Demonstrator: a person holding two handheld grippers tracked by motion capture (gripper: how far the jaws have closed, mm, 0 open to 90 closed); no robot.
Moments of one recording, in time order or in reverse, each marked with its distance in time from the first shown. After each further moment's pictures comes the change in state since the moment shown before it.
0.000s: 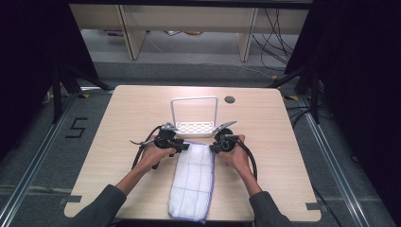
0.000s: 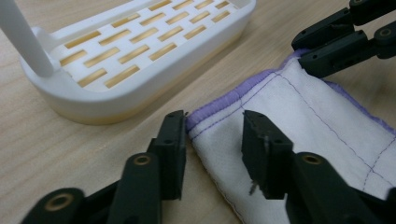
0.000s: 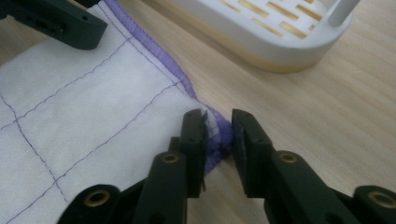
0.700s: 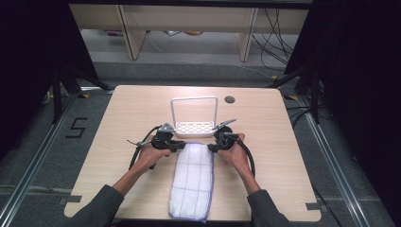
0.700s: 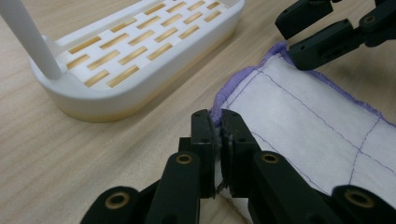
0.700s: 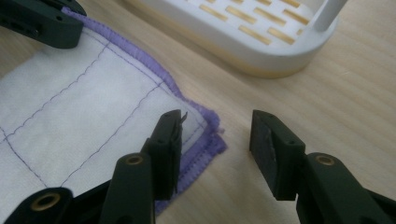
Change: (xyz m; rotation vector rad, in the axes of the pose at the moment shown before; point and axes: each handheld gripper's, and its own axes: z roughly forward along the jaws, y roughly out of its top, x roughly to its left) left arm 0.001 -0.005 -0.010 -0.012 -0.013 0.052; right arm 0.002 0.006 0.002 0.015 -0.029 0.068
